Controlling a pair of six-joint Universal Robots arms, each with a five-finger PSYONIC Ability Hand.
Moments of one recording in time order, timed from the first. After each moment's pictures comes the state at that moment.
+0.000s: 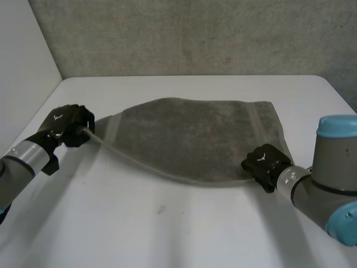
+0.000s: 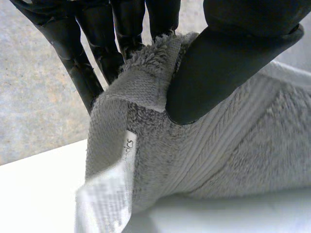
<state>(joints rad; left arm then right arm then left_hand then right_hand) 4.78 -1.97 -1.80 3.69 -0.94 3.13 1.90 -1.10 1.63 0.02 1.39 2.32 1.19 1.22 1.22 1.22 1.03 1.30 1.30 1.30 1.30 1.13</state>
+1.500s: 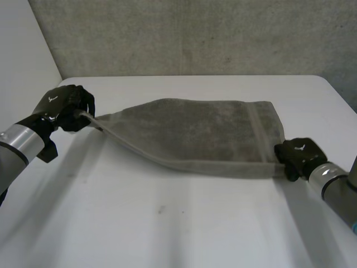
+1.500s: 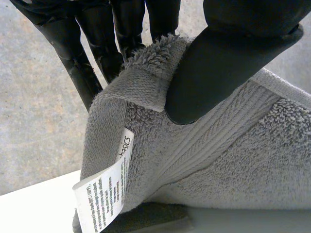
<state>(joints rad) 4.73 -1.83 -1.76 3.59 -0.97 3.03 1.66 -1.13 1.77 -0.23 1.31 2.64 1.19 1.22 1.22 1.22 1.03 1.33 1.32 1.34 1.34 1.16</state>
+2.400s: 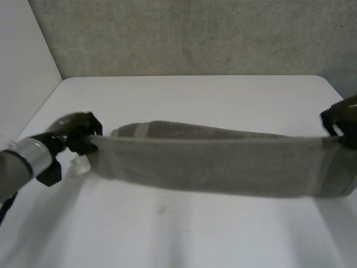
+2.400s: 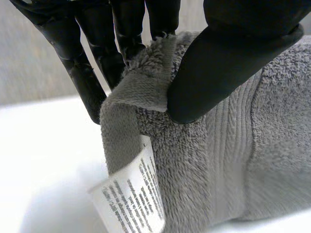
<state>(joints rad) 4.66 -1.87 -1.69 3.20 -1.11 3.13 1.52 -1.31 1.32 0.59 1.26 2.33 1.20 1.22 1.22 1.22 1.03 1.33 1.33 1.34 1.34 1.17</state>
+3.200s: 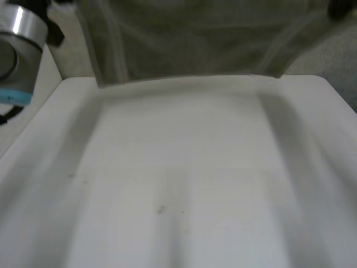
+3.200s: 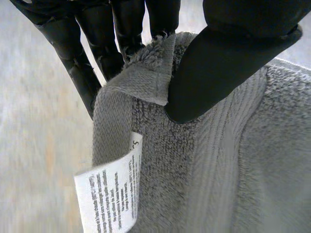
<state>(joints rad) 4.51 -2.08 -0.94 3.63 -1.34 2.83 1.74 -1.06 0.58 0.33 1.44 2.70 1.20 1.22 1.22 1.22 1.03 1.33 1.33 1.34 1.34 1.17</state>
